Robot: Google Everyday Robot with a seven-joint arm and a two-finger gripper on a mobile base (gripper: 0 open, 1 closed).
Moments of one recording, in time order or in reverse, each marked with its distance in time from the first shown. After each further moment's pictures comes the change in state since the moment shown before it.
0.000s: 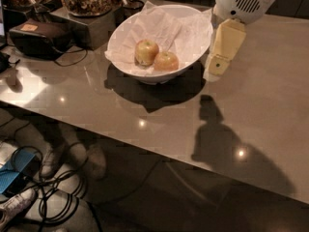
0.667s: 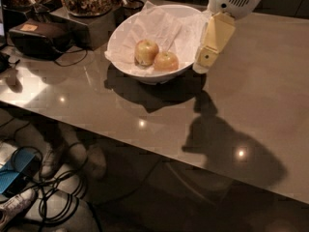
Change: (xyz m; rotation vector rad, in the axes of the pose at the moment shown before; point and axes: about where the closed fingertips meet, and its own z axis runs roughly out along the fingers) arm -0.014 -0.015 0.007 -0.020 -0.051 0.050
